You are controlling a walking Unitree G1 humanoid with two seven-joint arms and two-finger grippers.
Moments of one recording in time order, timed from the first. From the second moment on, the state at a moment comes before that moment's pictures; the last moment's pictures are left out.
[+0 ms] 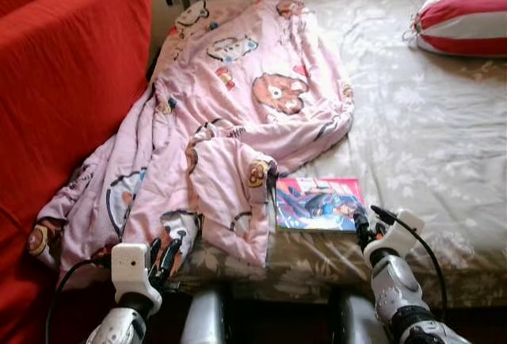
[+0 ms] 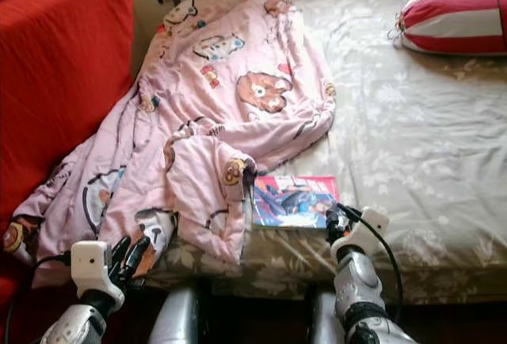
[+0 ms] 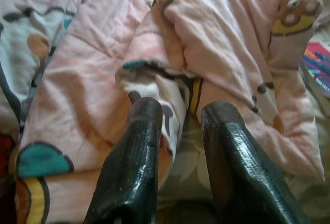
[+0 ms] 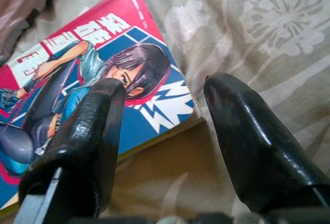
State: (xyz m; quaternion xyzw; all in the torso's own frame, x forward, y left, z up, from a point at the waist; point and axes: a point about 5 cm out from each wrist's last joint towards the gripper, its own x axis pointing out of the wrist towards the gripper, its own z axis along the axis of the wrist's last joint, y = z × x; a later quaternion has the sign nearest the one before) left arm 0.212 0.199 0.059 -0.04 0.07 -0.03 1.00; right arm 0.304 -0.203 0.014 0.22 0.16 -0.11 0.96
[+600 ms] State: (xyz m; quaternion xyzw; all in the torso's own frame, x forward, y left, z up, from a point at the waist) left arm 0.200 0.199 0.067 -0.03 0.08 -0.03 1.00; right arm 0.304 -0.204 0.010 0.23 0.19 -0.10 0.95
